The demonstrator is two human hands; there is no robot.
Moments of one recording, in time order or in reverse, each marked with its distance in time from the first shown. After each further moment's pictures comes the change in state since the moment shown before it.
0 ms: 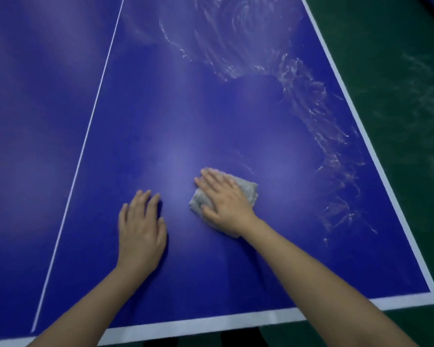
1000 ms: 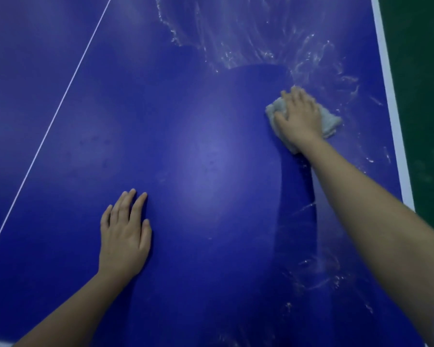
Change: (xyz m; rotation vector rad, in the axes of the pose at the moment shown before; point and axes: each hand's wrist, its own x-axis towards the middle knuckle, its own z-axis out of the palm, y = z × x) left_hand 0.041 0.088 0.056 0.201 -0.060 -0.220; right_hand 0.124 0.290 -0.091 -0.098 0.143 0.359
